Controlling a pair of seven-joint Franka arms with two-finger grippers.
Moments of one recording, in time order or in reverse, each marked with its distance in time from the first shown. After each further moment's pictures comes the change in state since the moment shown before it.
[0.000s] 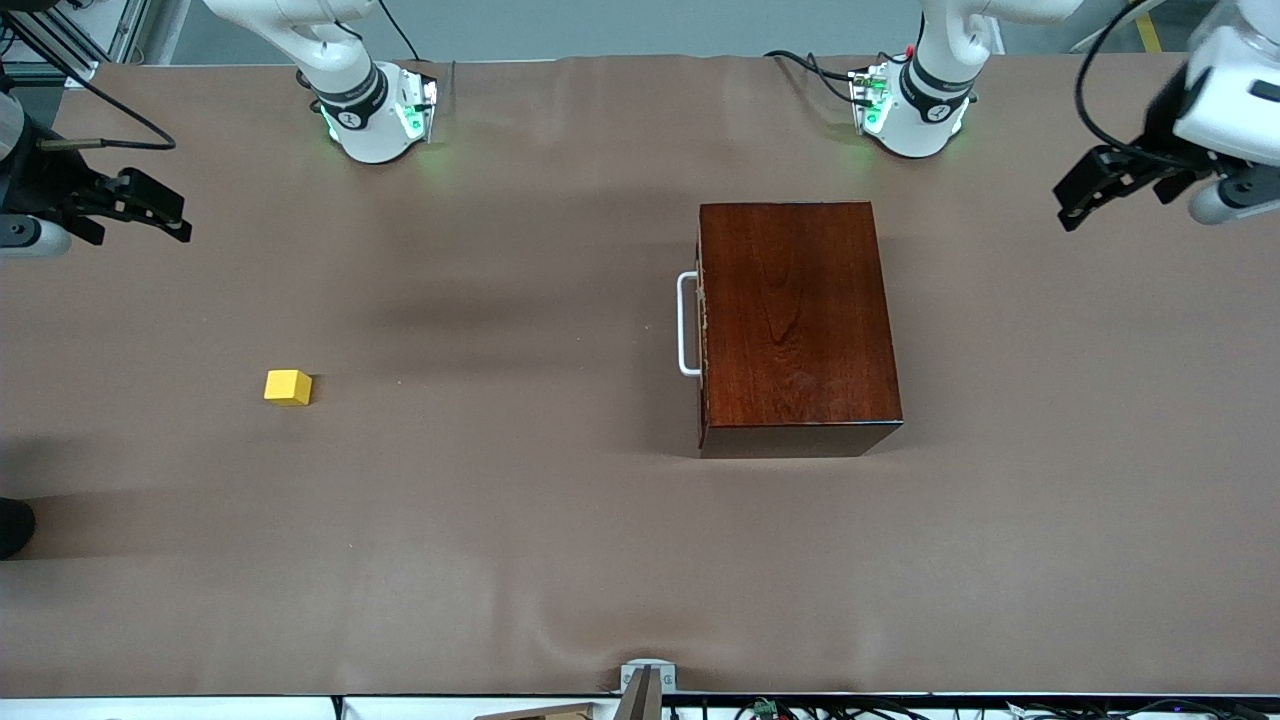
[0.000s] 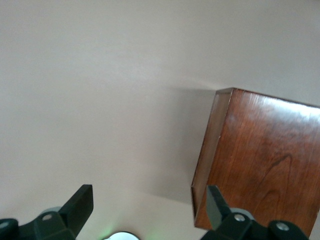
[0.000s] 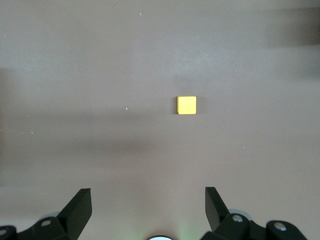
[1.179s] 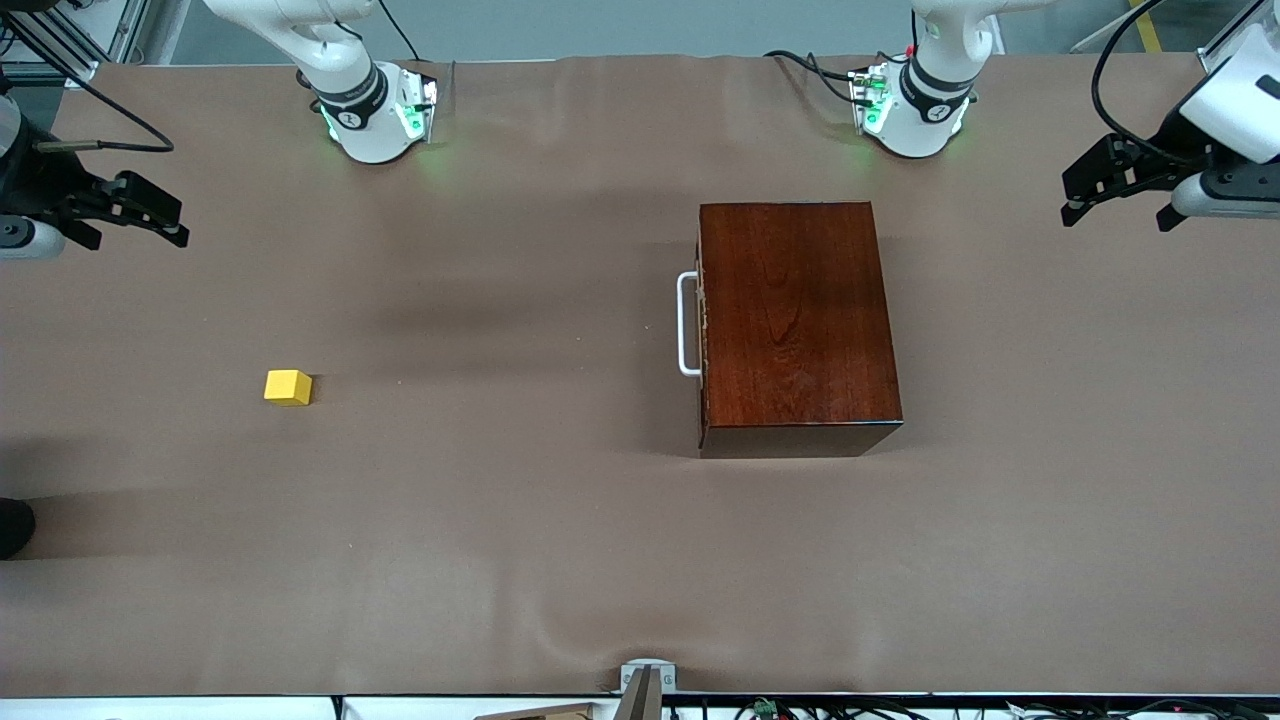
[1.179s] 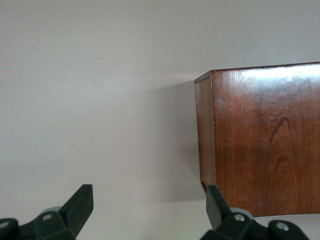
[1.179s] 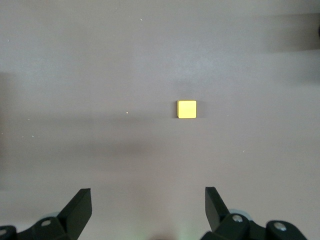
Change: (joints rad) left arm 0.347 -0.090 -0.276 -0.153 -0.108 0.134 0.329; right arm 0.000 0.000 0.001 0.000 0.000 0.010 0.000
